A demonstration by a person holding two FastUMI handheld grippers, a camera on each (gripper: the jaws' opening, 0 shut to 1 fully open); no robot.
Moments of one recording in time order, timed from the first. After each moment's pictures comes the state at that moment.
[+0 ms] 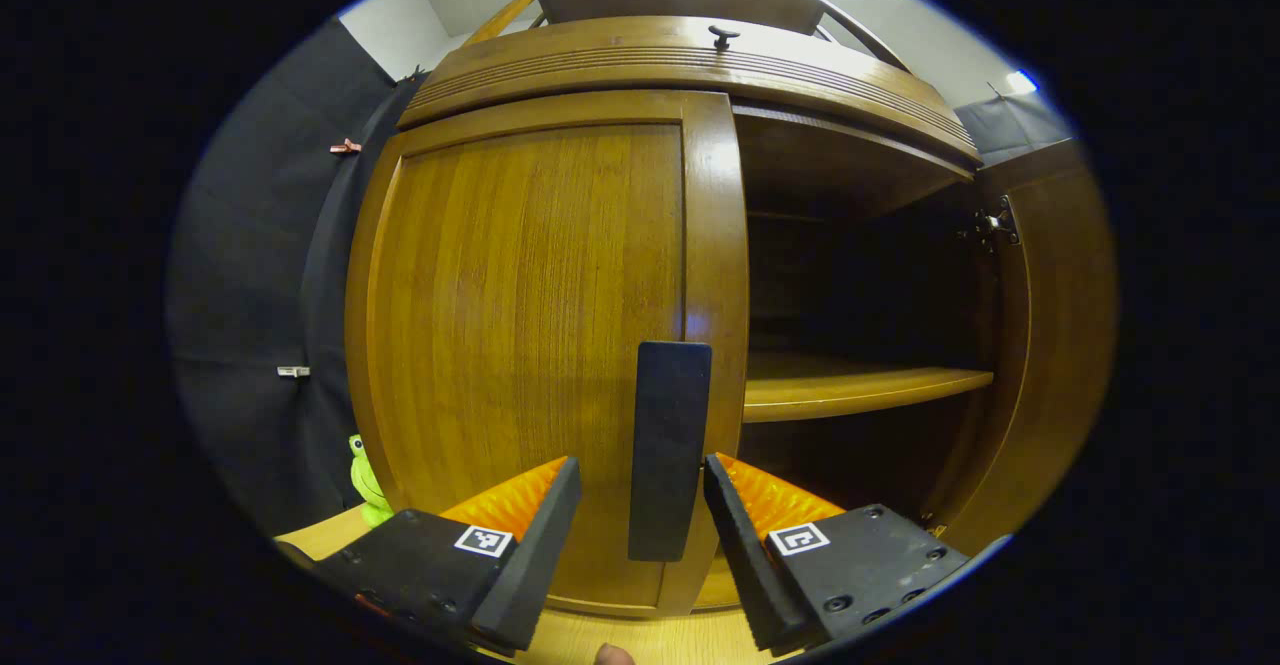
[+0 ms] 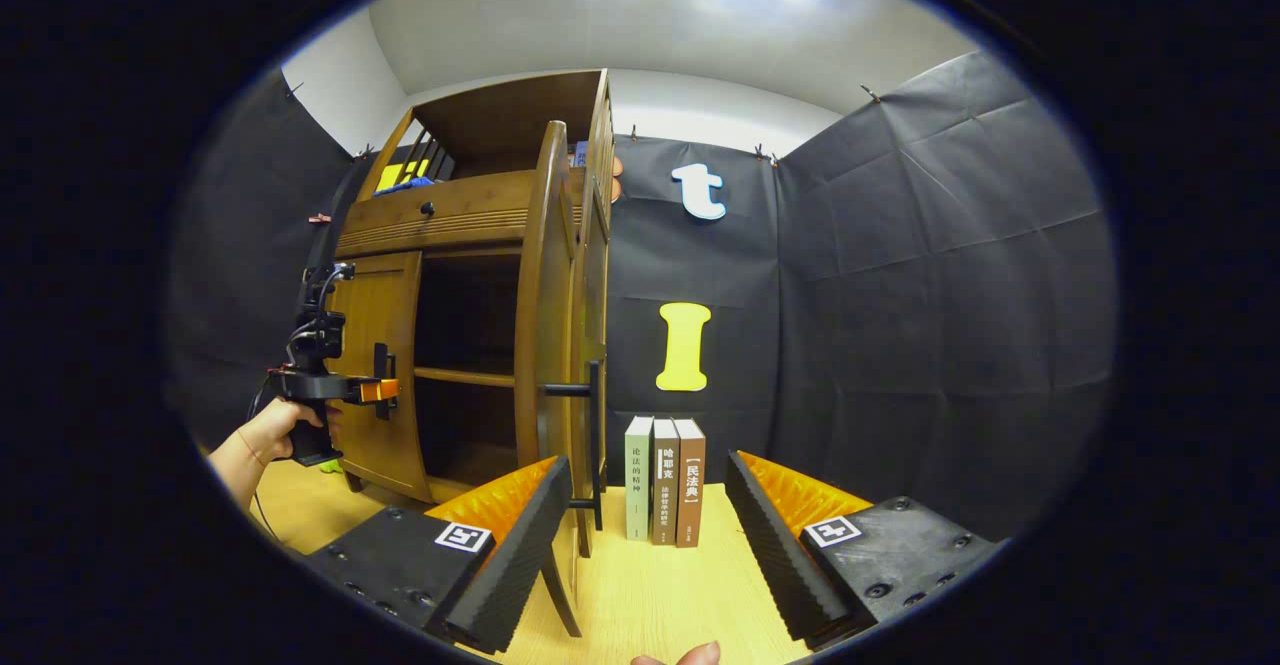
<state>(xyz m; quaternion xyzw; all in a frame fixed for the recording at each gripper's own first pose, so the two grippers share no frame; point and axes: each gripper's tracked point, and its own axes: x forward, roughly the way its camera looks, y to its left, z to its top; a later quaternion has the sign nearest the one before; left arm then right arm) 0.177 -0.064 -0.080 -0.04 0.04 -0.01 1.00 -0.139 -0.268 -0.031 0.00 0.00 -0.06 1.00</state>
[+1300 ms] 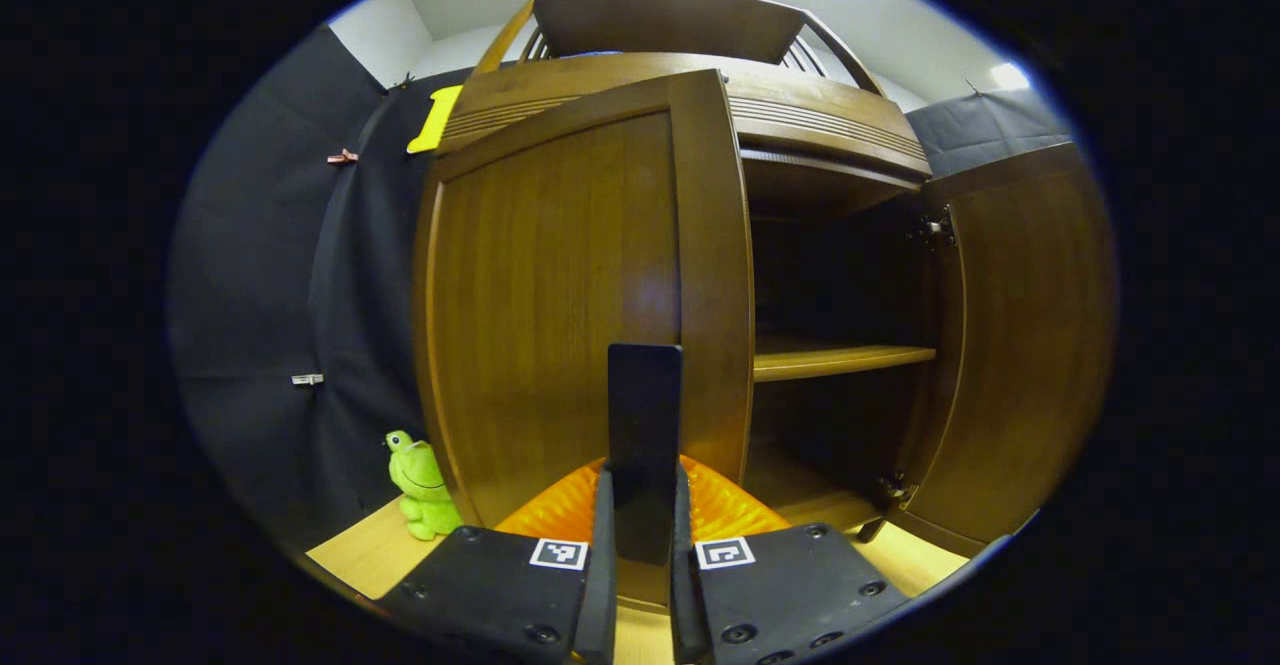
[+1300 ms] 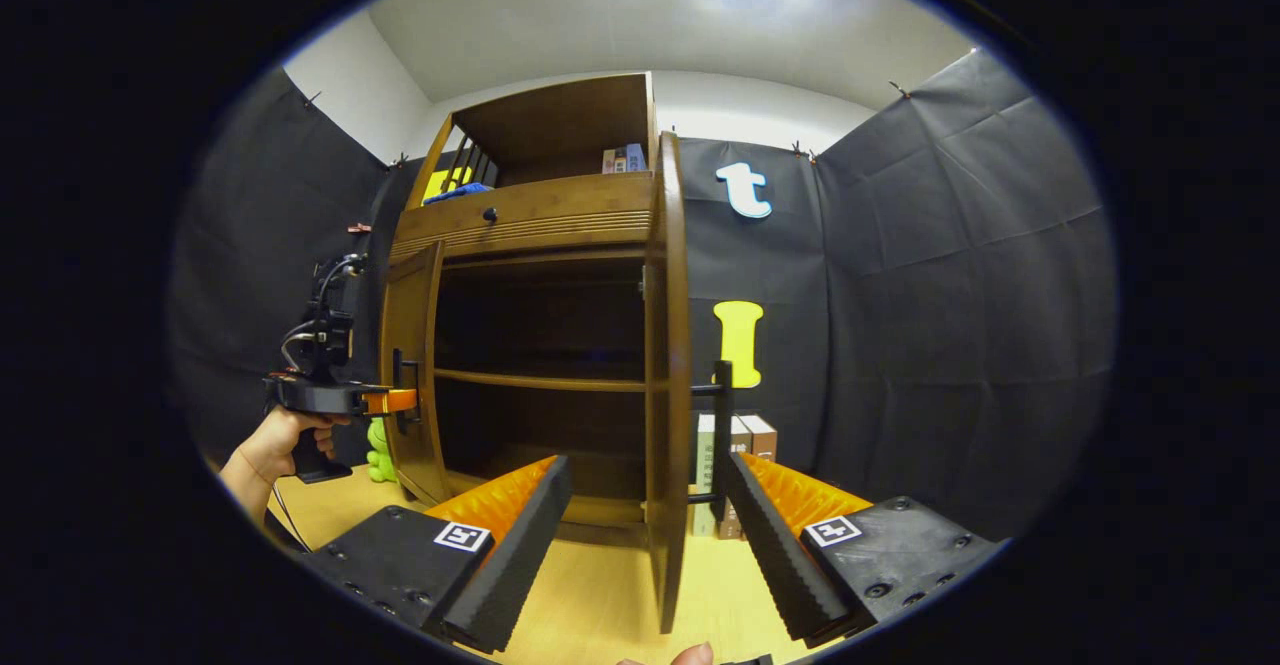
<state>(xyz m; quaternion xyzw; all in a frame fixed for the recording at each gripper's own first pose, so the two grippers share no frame) 0.070 -0.030 -0.069 -0.02 0.06 -0.03 1.00 -0.148 -0.169 -0.026 0.03 0.00 0.01 1.00</state>
